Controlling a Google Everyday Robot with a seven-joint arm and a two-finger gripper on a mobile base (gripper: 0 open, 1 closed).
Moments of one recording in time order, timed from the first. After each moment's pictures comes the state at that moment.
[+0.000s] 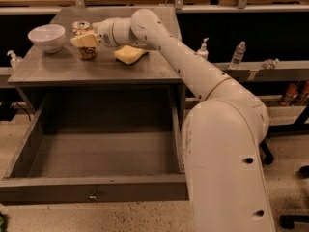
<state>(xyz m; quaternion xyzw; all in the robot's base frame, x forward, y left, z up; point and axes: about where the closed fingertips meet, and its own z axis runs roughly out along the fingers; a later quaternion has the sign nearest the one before) 0.839 0.217 0.892 -0.42 0.66 0.31 0.54</state>
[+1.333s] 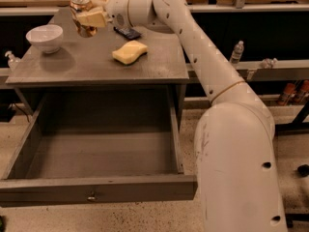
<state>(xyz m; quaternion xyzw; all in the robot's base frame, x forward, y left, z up) 0.795 0.190 0.979 -0.50 0.54 0.35 0.58</state>
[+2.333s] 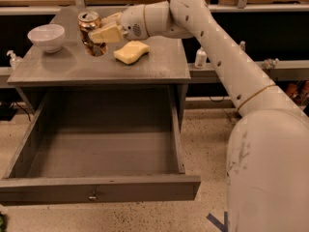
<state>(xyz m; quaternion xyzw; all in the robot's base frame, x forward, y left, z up) 0.728 0.144 0.956 -0.53 0.57 0.39 0.50</state>
